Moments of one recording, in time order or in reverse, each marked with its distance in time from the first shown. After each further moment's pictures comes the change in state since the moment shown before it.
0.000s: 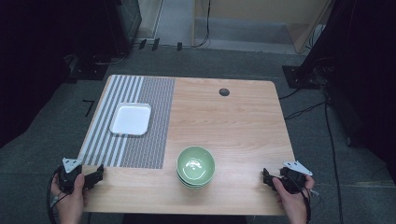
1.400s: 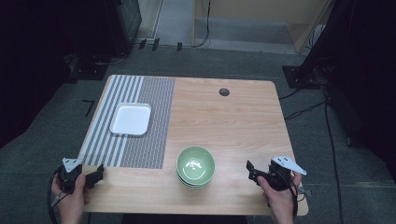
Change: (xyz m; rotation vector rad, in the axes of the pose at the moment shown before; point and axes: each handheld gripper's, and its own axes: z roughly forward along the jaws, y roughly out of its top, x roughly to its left) left arm -0.001 0.001 0.001 0.002 0.017 -0.014; right arm 0.059 0.033 -0.038 -0.159 0.206 0.051
